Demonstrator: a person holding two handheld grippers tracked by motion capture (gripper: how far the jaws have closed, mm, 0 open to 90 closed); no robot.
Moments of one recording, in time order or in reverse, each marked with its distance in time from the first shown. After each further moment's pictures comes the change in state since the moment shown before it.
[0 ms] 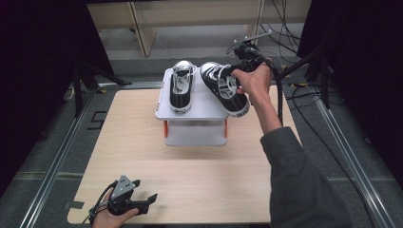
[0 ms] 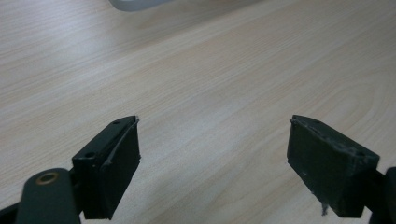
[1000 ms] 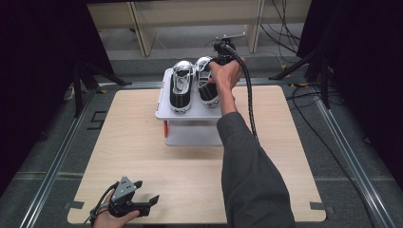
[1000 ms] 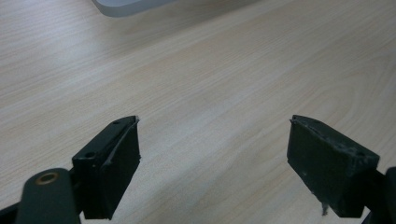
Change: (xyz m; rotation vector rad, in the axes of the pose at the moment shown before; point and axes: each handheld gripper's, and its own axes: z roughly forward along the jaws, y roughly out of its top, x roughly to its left) left arm -0.006 0.001 -0.002 -0.005 -0.022 0.016; right arm 0.007 0.022 0.087 -0.037 -0.079 0.191
